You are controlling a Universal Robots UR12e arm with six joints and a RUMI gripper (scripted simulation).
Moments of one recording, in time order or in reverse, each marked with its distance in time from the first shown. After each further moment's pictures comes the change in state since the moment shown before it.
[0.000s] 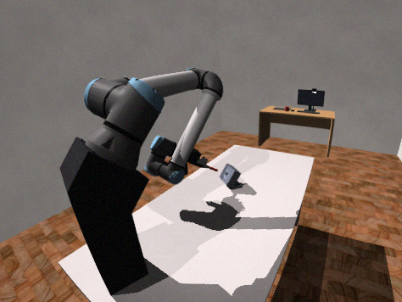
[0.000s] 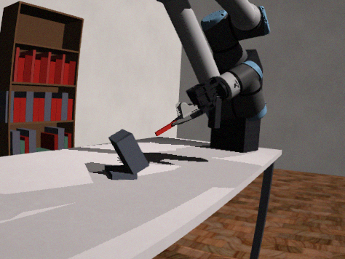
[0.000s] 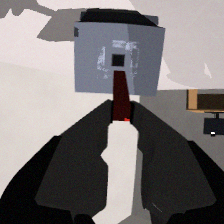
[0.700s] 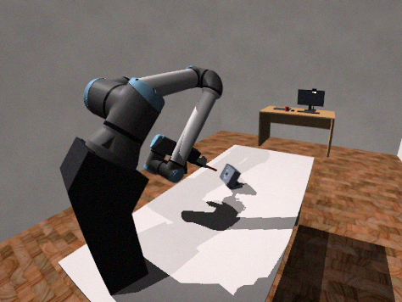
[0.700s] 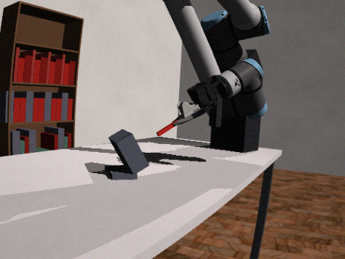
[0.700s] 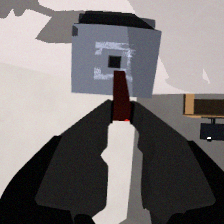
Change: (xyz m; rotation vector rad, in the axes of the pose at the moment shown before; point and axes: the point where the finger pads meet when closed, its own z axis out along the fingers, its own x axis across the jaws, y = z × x) arm 0.004 0.000 -0.004 0.023 0.004 -0.025
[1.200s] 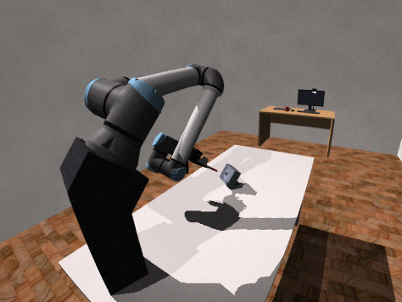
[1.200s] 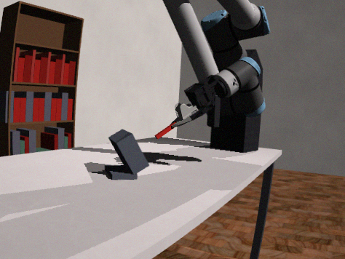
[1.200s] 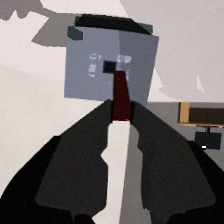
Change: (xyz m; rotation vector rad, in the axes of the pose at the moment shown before) arm 0.005 -0.001 0.010 0.036 0.008 -0.039
